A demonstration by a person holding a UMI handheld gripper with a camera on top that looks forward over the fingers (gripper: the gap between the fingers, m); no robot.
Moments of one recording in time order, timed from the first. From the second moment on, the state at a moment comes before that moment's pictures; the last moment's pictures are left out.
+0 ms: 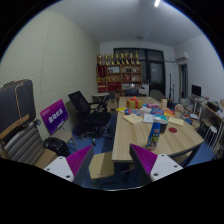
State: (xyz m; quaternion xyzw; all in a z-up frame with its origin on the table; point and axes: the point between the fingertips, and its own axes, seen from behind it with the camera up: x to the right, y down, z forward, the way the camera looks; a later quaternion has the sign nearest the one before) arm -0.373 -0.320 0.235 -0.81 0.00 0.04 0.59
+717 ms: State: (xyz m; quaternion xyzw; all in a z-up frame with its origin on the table) arm -0.155 -0.090 0.089 -0.79 0.03 -0.06 0.61
